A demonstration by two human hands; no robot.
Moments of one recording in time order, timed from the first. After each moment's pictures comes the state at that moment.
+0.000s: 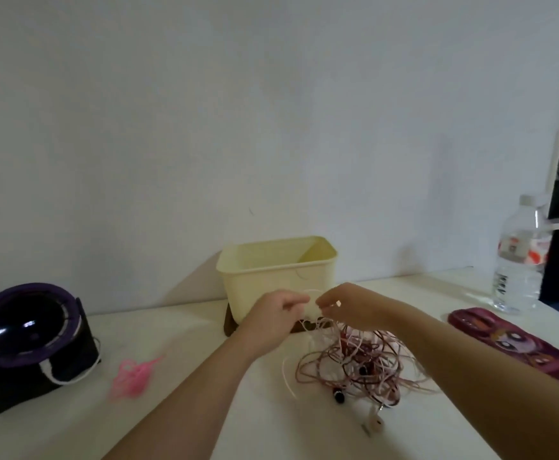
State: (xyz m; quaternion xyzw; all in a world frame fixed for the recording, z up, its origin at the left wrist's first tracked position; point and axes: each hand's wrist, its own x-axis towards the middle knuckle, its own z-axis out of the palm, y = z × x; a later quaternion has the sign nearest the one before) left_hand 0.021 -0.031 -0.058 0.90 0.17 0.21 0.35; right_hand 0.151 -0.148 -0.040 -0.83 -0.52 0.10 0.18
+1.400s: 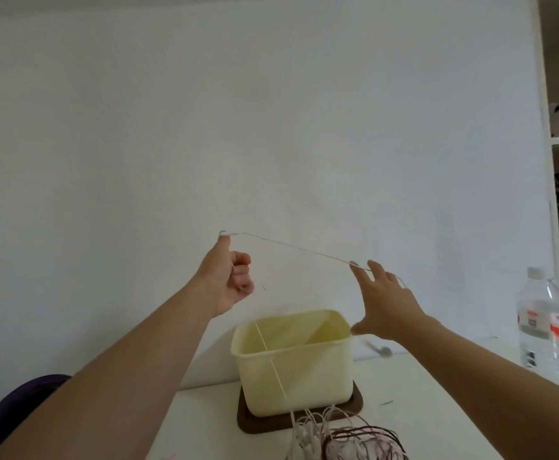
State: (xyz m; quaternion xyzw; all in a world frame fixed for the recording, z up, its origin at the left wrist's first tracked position) left_hand -0.007 0.007 0.129 0.59 0.21 0.36 0.69; right_hand 0.179 -0.146 0.049 -0.88 -0.40 -0.20 0.17
